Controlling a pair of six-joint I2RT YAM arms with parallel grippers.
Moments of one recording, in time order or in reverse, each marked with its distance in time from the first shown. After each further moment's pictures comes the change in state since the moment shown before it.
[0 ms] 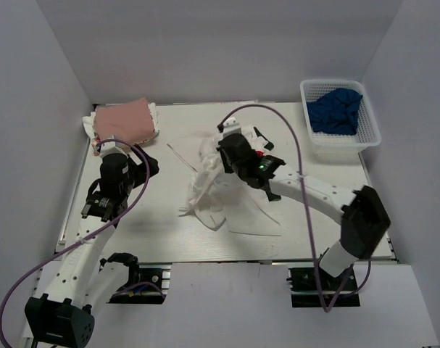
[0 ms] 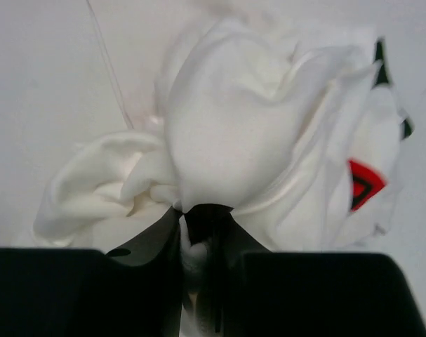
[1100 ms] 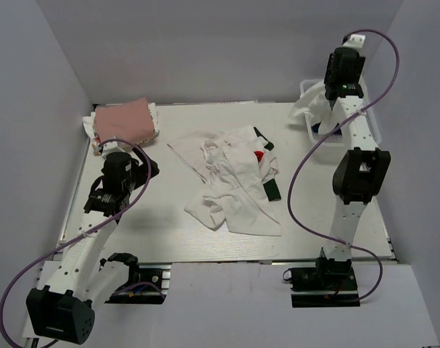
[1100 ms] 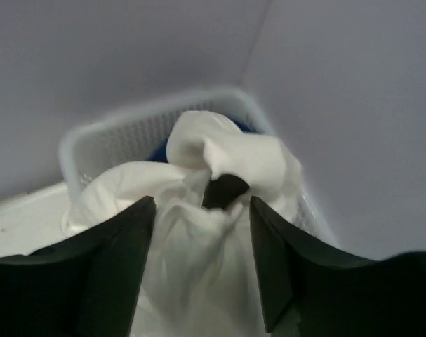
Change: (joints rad) left arm 0.003 0.042 0.003 -0.027 -0.027 -0.009; right arm -0.867 0.383 0.813 0.061 0.043 -0.279
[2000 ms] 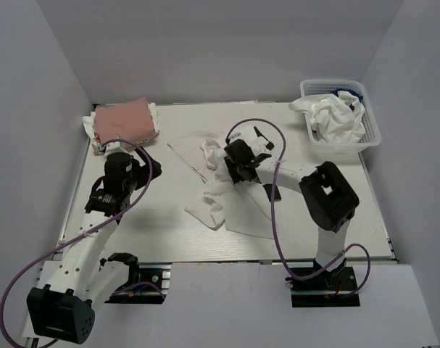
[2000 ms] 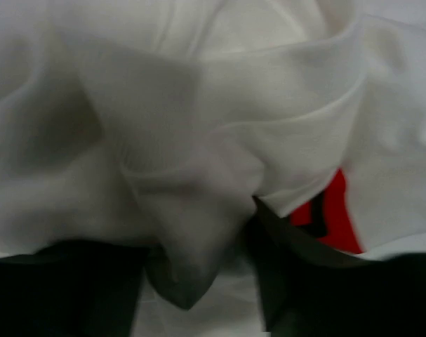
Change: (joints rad) left arm 0.000 0.005 -0.017 0.022 0.057 0.000; right arm 0.686 -0.166 -0.863 -0.037 -0.139 0.196
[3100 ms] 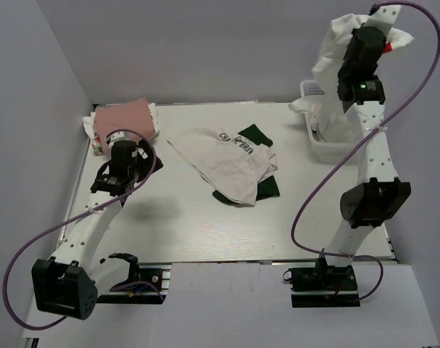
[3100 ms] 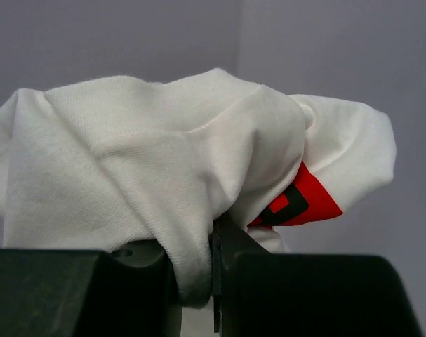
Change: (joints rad) left arm 0.000 0.153 0.100 -0.043 -0.037 -0.001; right arm -0.590 -0.101 0.863 0.035 0.237 -0.180
